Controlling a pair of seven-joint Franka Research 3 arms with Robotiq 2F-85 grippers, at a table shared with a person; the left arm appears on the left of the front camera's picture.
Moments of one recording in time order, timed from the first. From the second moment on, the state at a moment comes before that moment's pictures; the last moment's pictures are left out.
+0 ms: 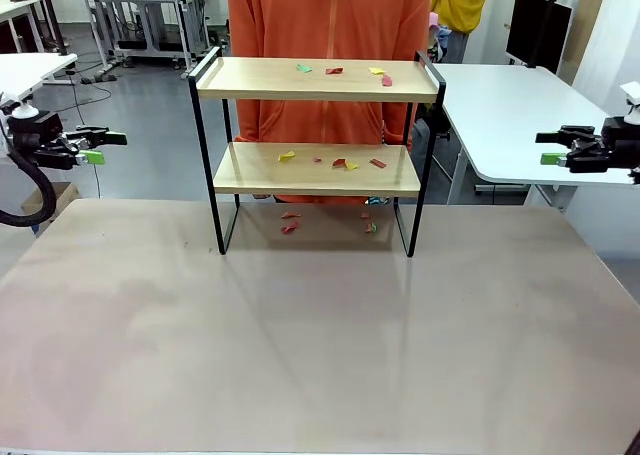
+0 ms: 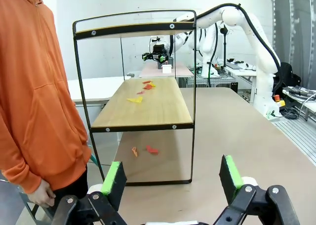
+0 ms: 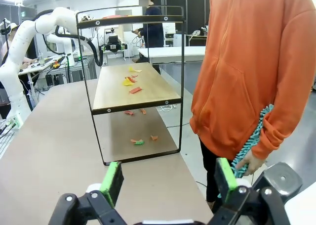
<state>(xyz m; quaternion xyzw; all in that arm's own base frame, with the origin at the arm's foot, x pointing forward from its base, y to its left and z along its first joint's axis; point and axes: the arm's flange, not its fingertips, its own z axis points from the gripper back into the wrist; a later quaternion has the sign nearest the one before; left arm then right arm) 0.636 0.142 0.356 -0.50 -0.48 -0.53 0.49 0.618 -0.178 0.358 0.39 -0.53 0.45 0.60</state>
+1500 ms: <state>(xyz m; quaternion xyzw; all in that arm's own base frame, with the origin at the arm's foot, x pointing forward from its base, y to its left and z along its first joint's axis) 0.636 0.142 0.355 -0.50 -0.48 -0.53 0.49 0.618 -0.178 0.358 0.39 -0.53 0.45 0.60</state>
